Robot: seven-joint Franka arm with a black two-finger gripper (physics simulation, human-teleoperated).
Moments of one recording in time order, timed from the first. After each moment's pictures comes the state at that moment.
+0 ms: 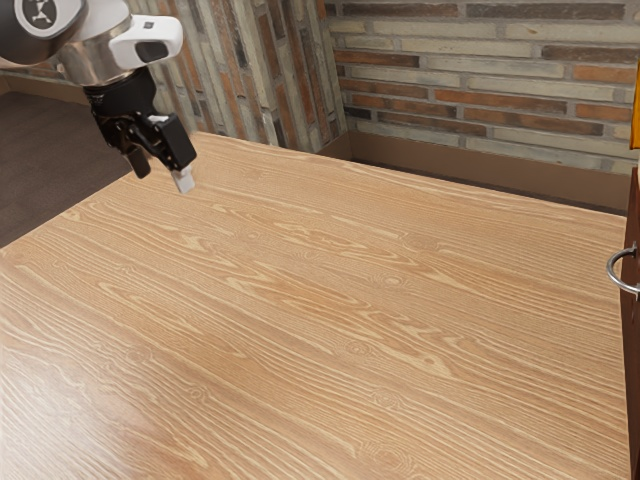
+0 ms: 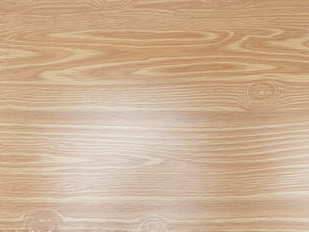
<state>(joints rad) 0.00 0.04 0.24 -1.26 0.00 1.41 0.24</state>
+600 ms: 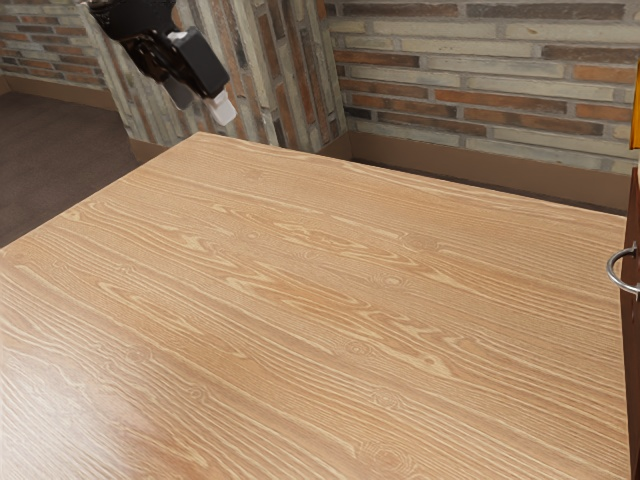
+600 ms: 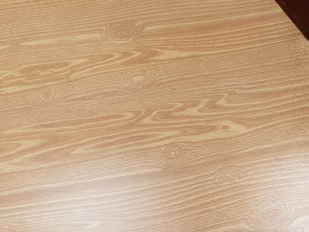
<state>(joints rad) -0.01 0.11 0.06 -0.96 -0.08 1.34 0.22</state>
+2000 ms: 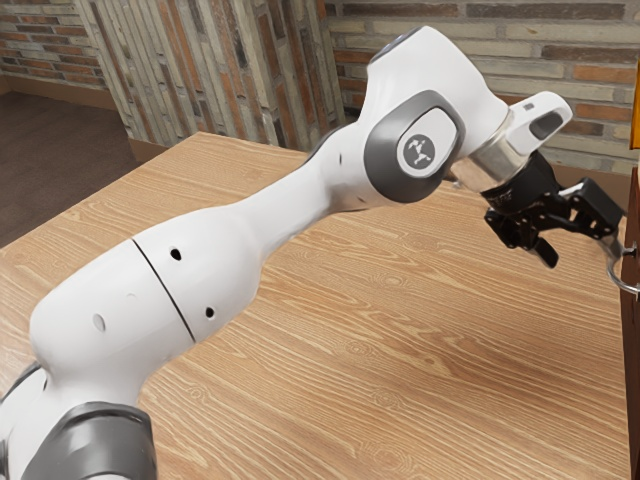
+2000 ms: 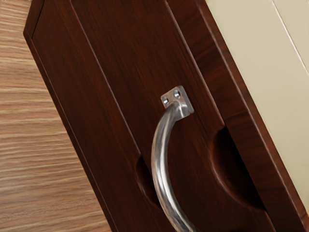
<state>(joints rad) -0.15 0.74 -0.25 -0.78 -0.30 1.90 -0.18</state>
